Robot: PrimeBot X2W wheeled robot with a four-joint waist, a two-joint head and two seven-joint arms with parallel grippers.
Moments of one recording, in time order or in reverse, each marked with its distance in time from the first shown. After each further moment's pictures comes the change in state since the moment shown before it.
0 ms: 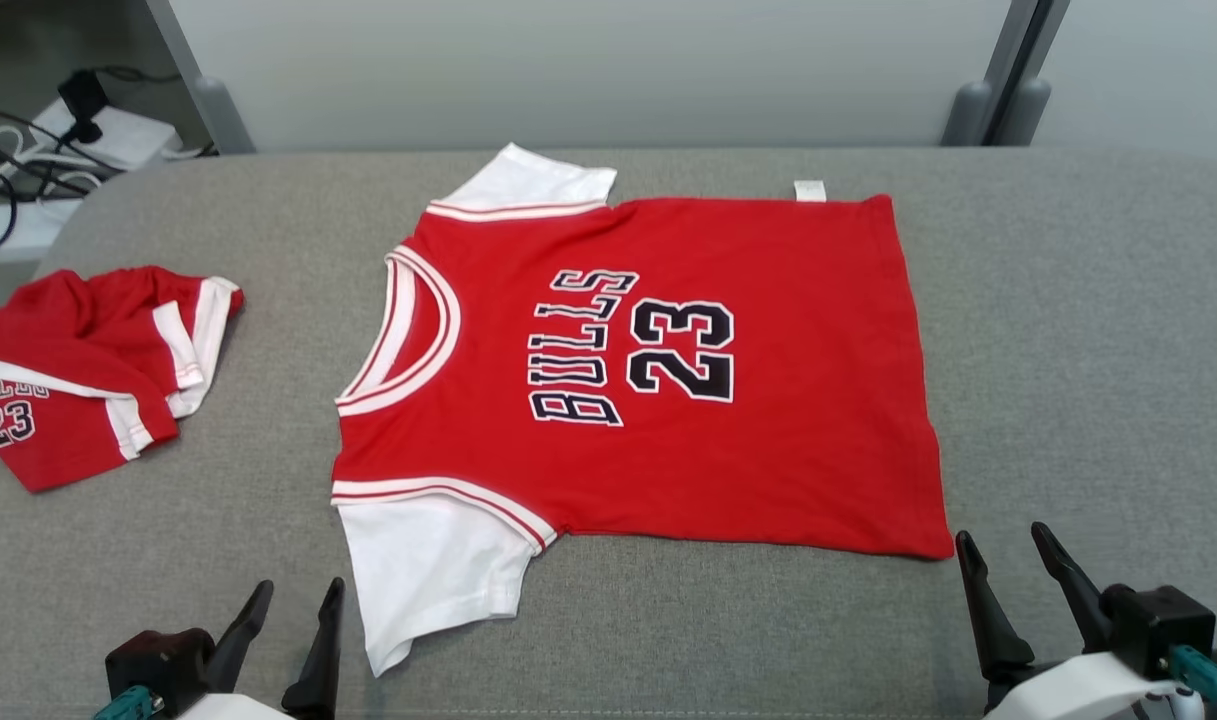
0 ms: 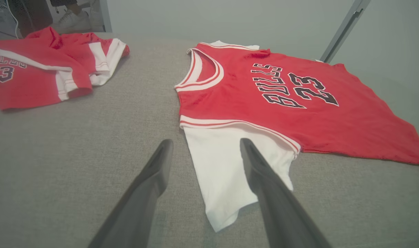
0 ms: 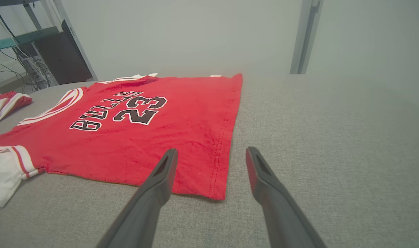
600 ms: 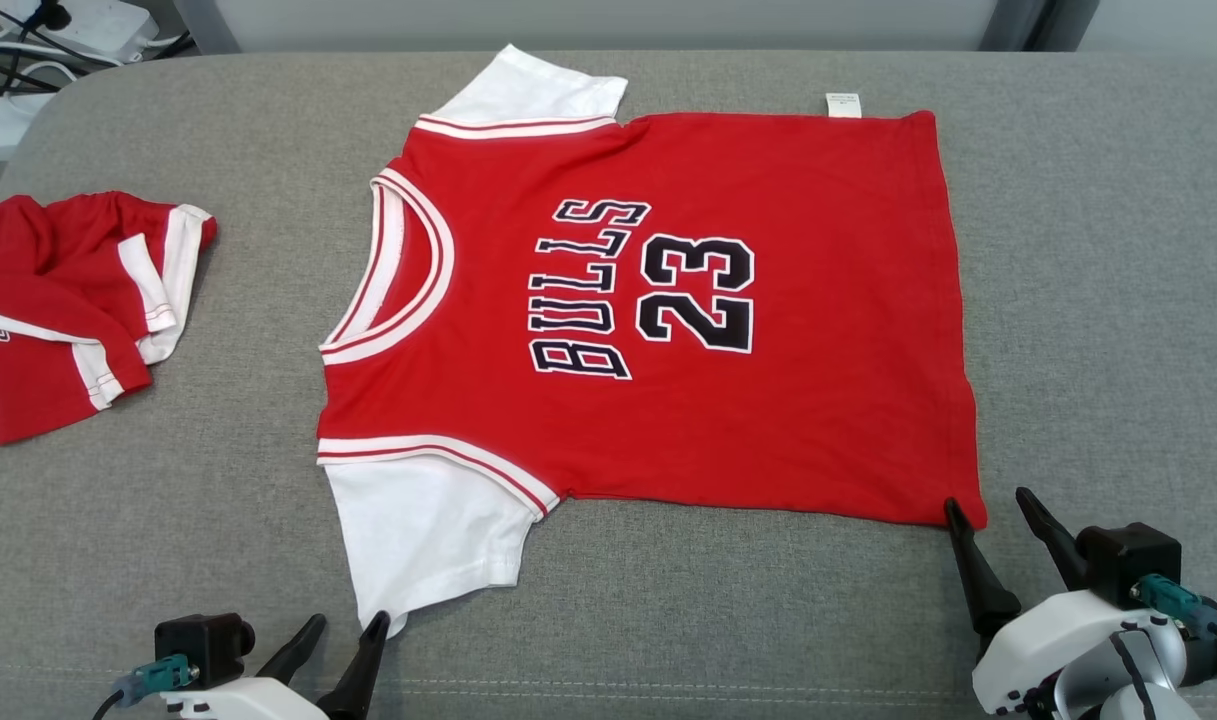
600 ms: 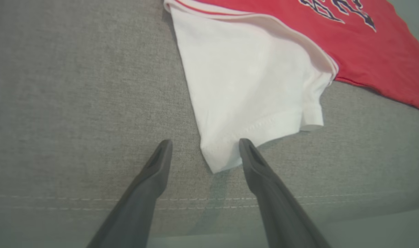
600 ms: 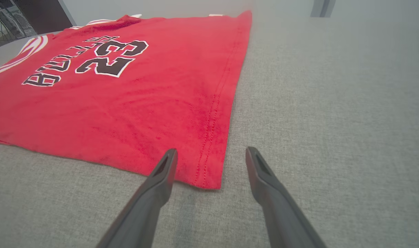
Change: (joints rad) left arm -0.063 -0.006 -0.048 0.123 -0.131 -0.081 0.189; right arm -0.173 -0.047 0.057 0.211 0.028 0.000 0.029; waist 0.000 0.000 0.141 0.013
